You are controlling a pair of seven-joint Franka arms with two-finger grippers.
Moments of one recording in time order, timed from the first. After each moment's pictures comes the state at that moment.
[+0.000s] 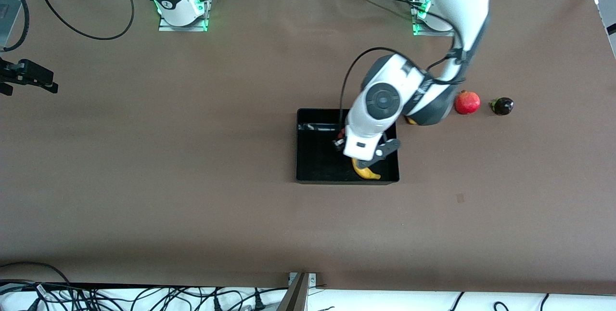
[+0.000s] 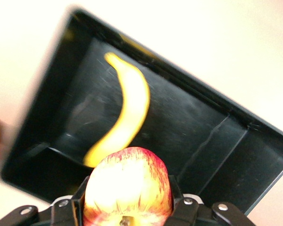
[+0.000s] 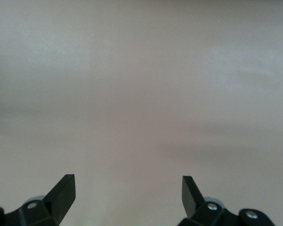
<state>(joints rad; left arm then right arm) -0.32 0.59 -0.24 -1.40 0.01 1.91 -1.05 -0.07 0.10 -0.02 -1.49 -0.04 1.55 -0.17</state>
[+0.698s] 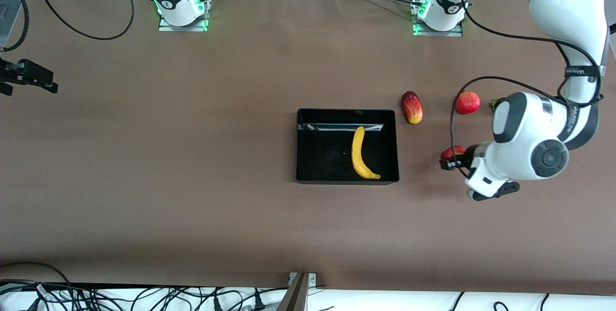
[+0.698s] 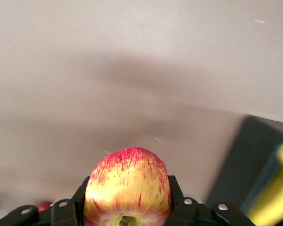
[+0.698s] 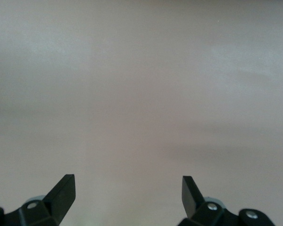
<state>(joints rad) 0.15 0.64 -0.29 -1.46 0.09 1.85 -0.38 -0.07 0.10 -0.02 -1.49 -0.04 1.55 -0.17</state>
